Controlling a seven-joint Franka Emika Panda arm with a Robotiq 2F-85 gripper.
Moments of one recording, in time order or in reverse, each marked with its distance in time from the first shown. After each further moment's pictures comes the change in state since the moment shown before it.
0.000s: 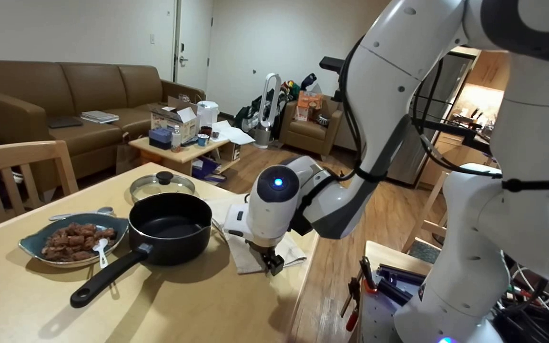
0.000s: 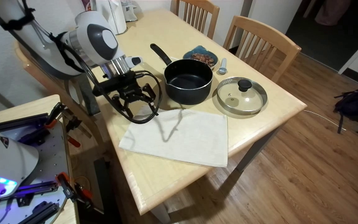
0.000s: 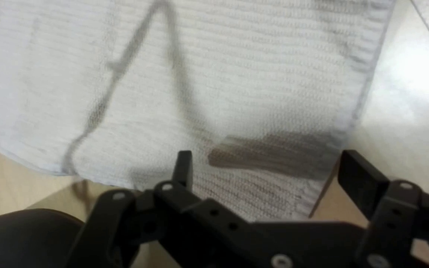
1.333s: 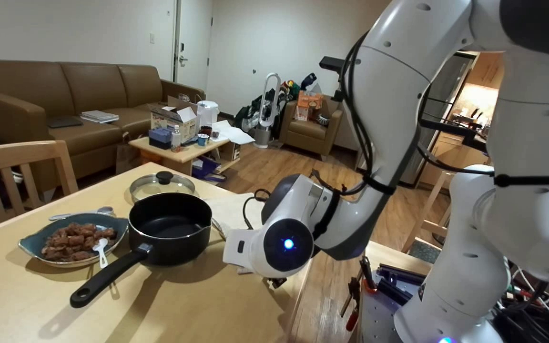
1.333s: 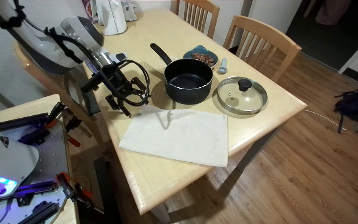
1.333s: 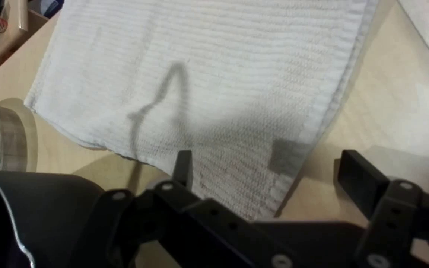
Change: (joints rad) arm -0.180 0.009 0.393 0.001 -0.256 -0.333 0.356
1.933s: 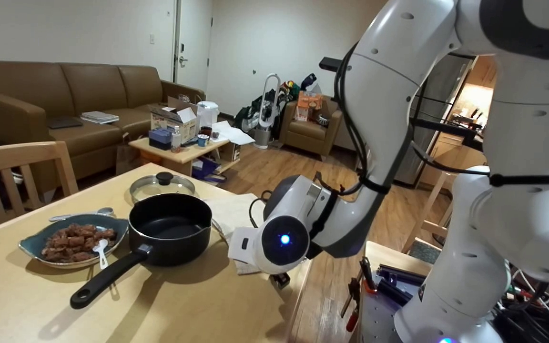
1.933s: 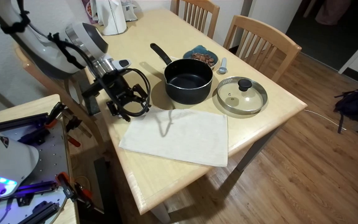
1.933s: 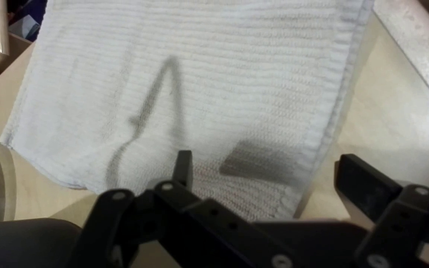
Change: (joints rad) arm -0.064 0.025 0.009 -0.003 0.002 0.004 0.021
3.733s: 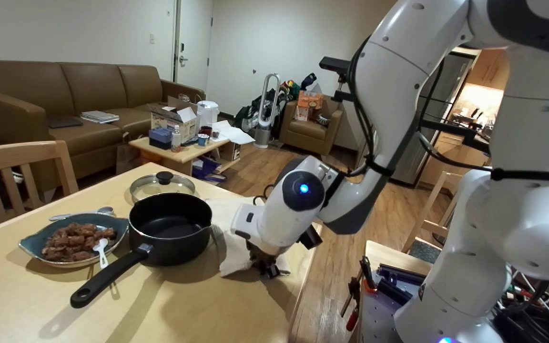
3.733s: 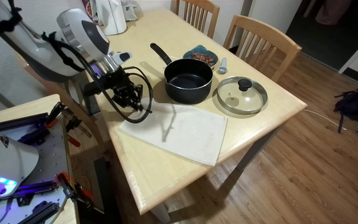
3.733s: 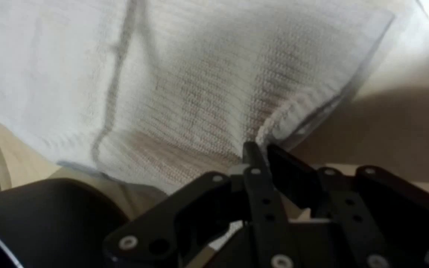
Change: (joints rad) arm -0.117 -0.090 -0.027 -0.037 -0.047 0.357 0.004
